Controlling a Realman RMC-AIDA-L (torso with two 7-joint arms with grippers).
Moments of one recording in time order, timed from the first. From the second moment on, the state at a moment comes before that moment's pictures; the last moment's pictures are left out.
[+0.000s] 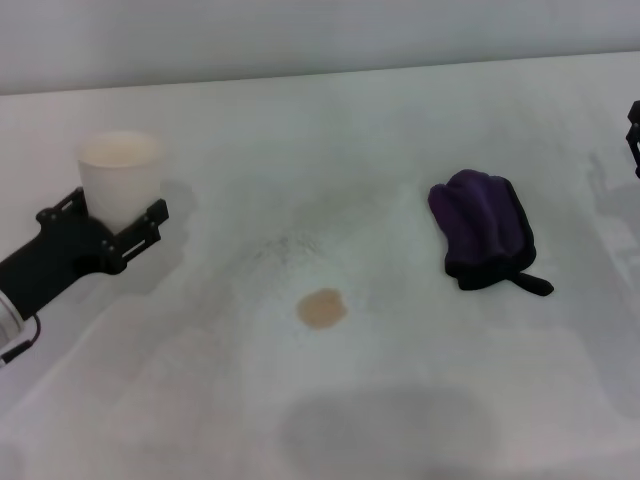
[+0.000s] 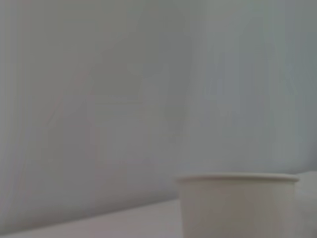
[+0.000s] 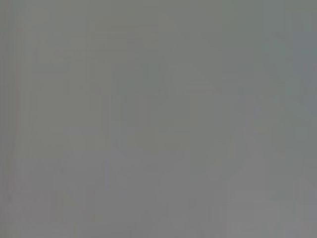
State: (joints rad) left arm -0.56 -2.08 2.85 -0.15 -0.71 1.27 -0.75; right arm 0.37 2.02 -0.71 0.02 2.42 1.24 -2.90
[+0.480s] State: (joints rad) left arm -0.54 -2.08 2.85 -0.14 -0.69 1.16 -0.73; right arm 0.38 2.02 -0.71 0.01 2.42 1.27 -2.90
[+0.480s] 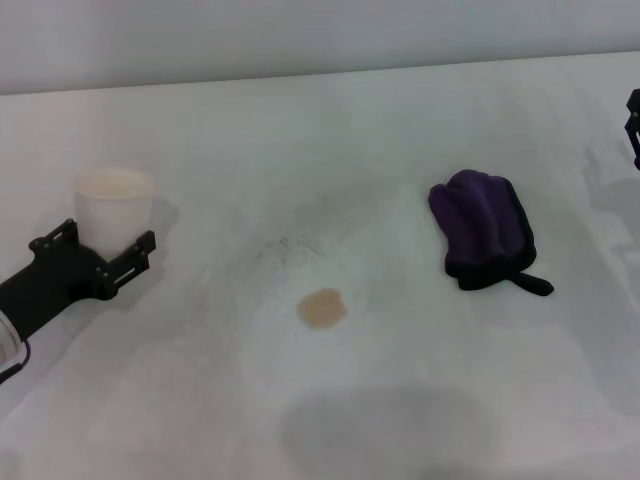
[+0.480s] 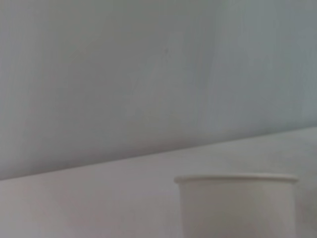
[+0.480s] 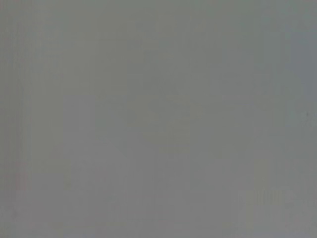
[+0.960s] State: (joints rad) left arm -0.52 -2.08 2.85 -0.07 -0.66 1.08 -0.61; right arm 0.38 2.02 -0.71 0.01 2.41 1.27 -2.89
